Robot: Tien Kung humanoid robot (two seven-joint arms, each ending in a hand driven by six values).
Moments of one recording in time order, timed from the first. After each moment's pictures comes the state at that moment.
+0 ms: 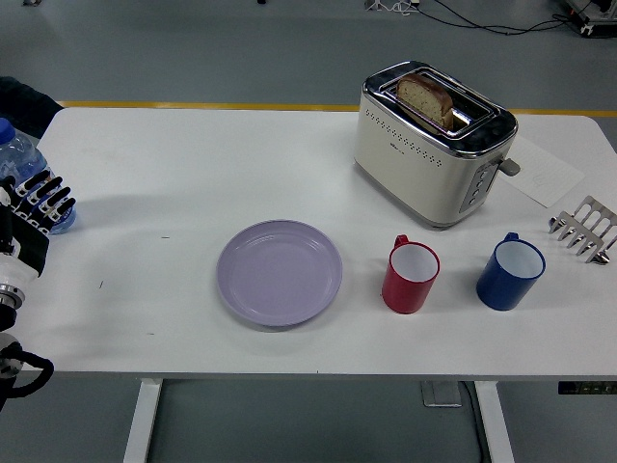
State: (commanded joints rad) left arm -0.21 0.32 -1.37 -1.04 0.49 0.02 -0.30; right arm 0.11 -0.05 1.31 0.18 -1.44 0.01 -0.26
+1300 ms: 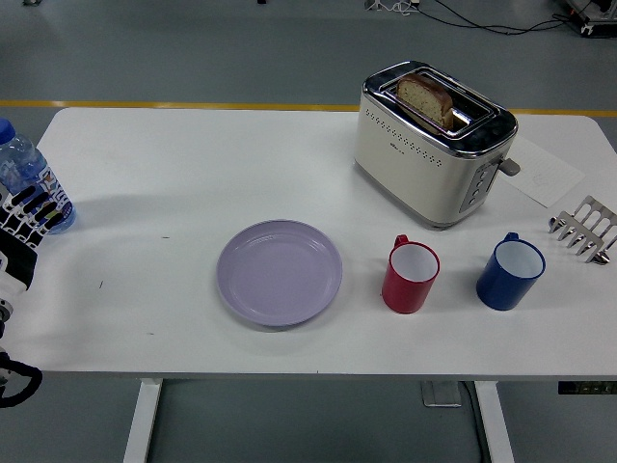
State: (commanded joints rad) left arm -0.20 0.32 -1.42 -1.01 0.49 0.00 -0.28; right arm 0.12 -0.05 1.33 0.18 -1.48 0.01 -0.26
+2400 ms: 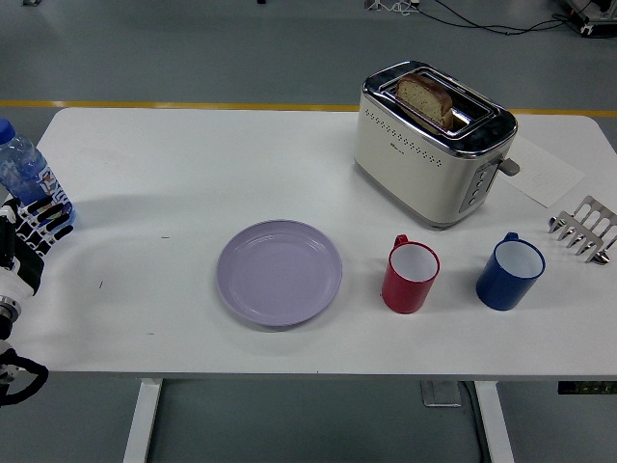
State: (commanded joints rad) left arm -0.20 0.29 -1.45 -1.05 0.66 0.09 -0.13; right arm 0.11 -0.05 1.32 0.18 -1.46 0.01 -0.26
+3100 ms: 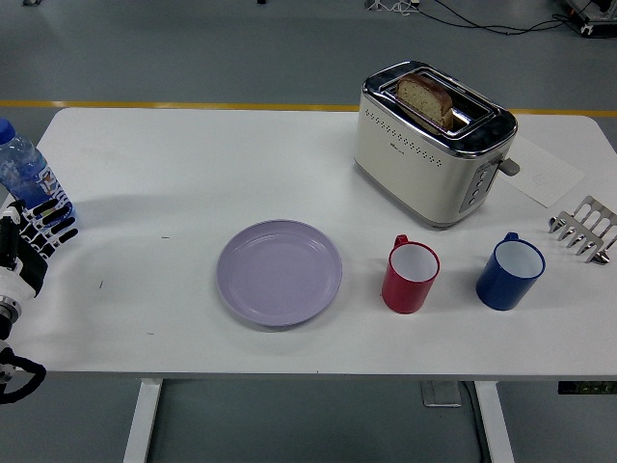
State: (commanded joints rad) left arm -0.19 0.29 -1.46 -1.05 0.65 0.07 -0.10; right arm 0.11 -0.05 1.33 0.18 -1.47 0.01 -0.27
